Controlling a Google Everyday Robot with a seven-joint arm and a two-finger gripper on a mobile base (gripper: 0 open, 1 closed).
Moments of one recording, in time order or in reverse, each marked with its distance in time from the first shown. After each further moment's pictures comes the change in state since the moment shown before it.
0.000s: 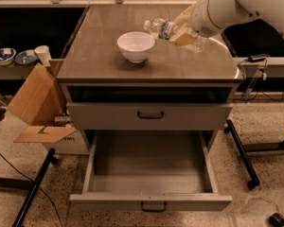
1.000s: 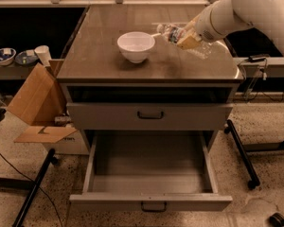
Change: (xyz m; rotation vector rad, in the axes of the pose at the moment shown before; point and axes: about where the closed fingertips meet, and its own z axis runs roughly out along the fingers) arm 0.051 -0.020 0.032 0.040 0.069 0.181
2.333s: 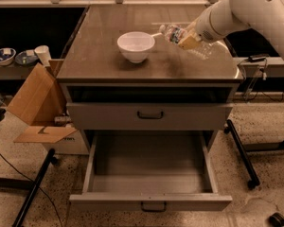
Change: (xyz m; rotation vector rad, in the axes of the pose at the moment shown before) arm 0.010 -0.007 0.005 0.018 0.029 0.042
